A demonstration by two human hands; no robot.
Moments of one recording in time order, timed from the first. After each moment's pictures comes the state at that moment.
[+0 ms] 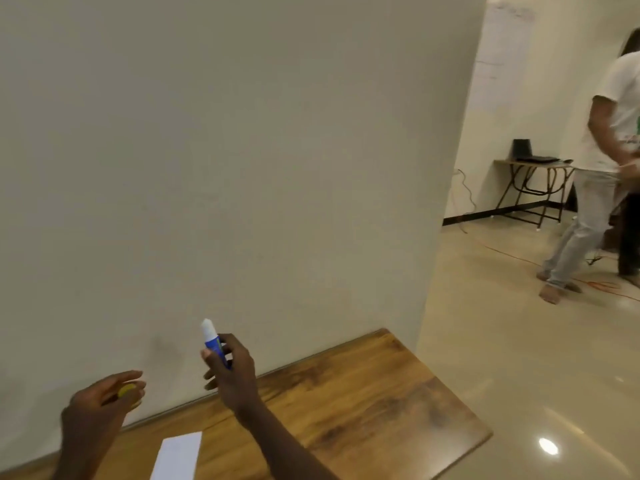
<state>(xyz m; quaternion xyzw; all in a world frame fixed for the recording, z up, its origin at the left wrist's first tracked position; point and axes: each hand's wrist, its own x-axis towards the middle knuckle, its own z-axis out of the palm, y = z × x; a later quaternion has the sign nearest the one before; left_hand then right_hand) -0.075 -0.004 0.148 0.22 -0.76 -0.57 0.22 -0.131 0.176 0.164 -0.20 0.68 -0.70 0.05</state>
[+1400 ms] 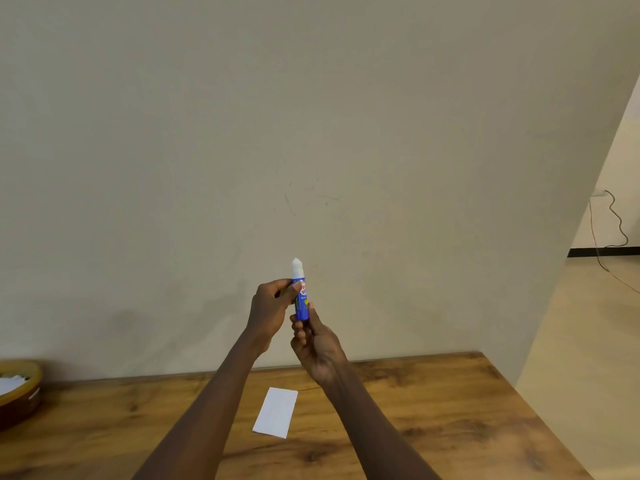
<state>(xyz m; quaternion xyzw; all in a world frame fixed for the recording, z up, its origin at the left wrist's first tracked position) -0.054 0.066 0.259 0.10 -0.77 -0.57 0.28 -0.083 0.154 0.212 -0.02 0.36 -0.87 0.34</state>
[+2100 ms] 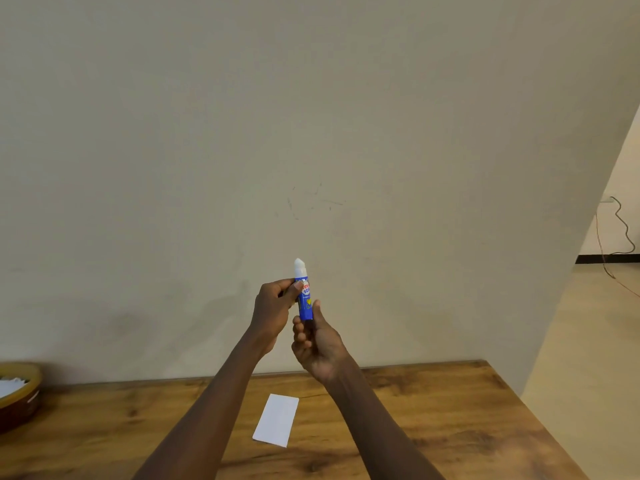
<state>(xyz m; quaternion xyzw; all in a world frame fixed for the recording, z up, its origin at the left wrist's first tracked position) -0.062 0.067 0.266 0.09 -0.75 -0.59 0.29 -0.087 0.154 0.231 0.00 0.38 -0.85 0.37</state>
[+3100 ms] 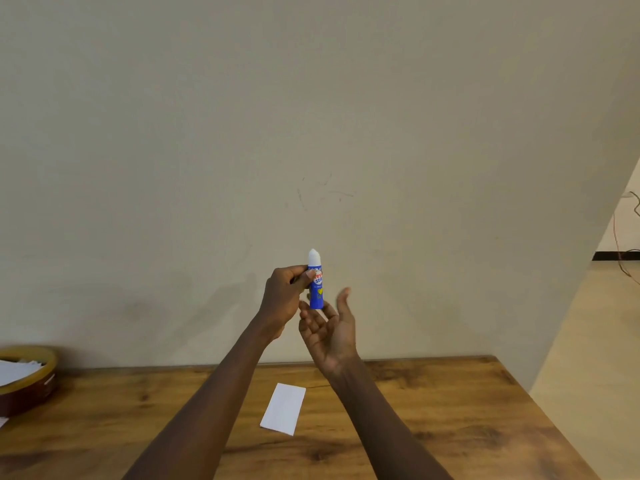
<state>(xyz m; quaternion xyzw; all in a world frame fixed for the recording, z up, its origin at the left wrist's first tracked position) -0.060 0.067 0.274 0.07 -0.77 -0.57 0.28 -0.086 0.150 0.226 -0.02 0.28 -0.91 0.31</state>
